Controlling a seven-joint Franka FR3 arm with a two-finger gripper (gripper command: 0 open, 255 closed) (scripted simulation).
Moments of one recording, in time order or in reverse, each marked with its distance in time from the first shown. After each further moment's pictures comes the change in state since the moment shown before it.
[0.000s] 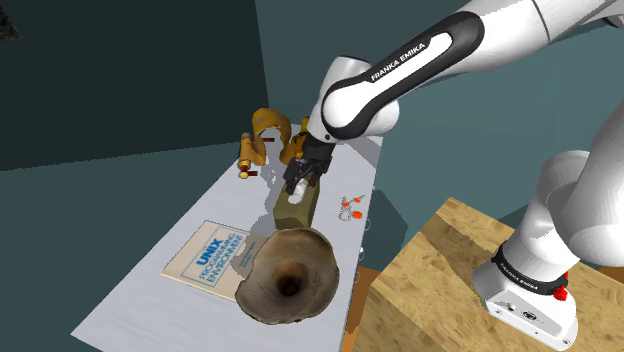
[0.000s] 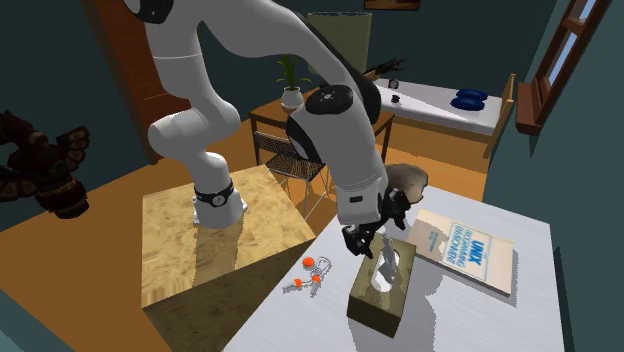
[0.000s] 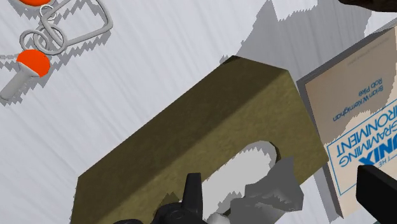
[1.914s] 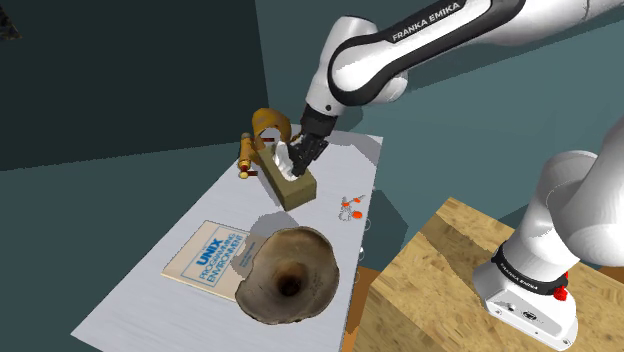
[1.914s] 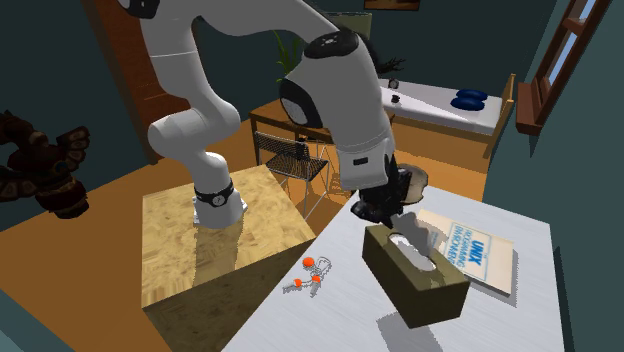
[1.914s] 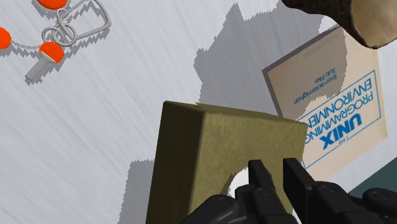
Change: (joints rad) arm -0.014 -0.101 -0.007 0.067 -0.085 -0.158 0.097
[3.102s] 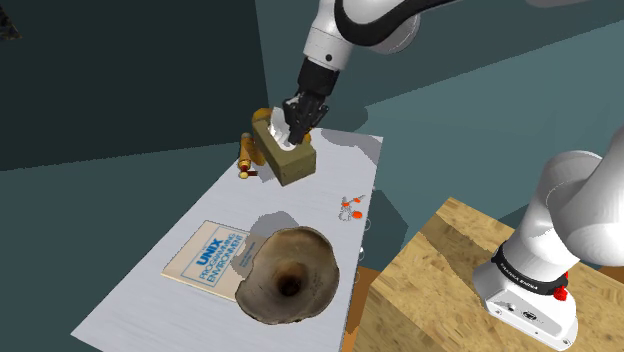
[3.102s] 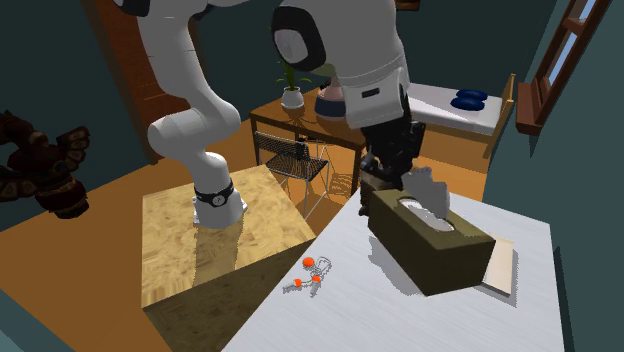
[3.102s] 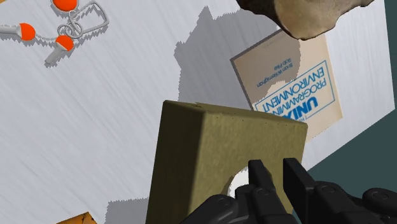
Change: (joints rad) arm -0.017 -0.075 -0.005 0.162 -0.072 -0.226 0.098
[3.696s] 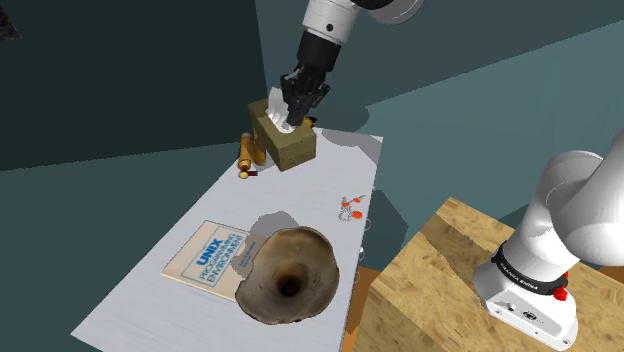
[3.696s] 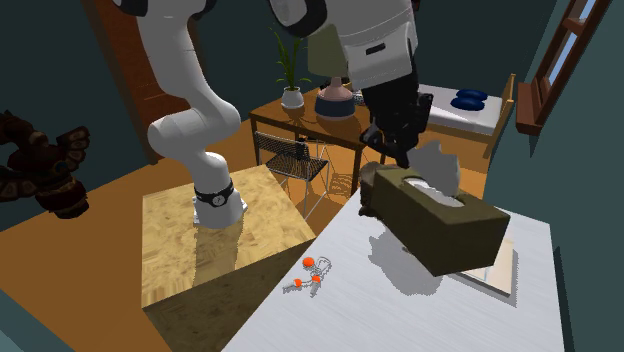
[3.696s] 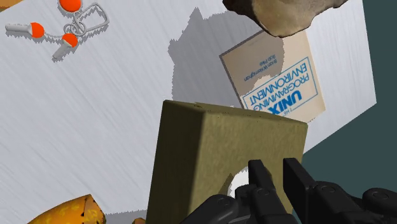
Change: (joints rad) arm -0.006 -0.014 -0.005 0.103 -0.023 -0.113 0.037
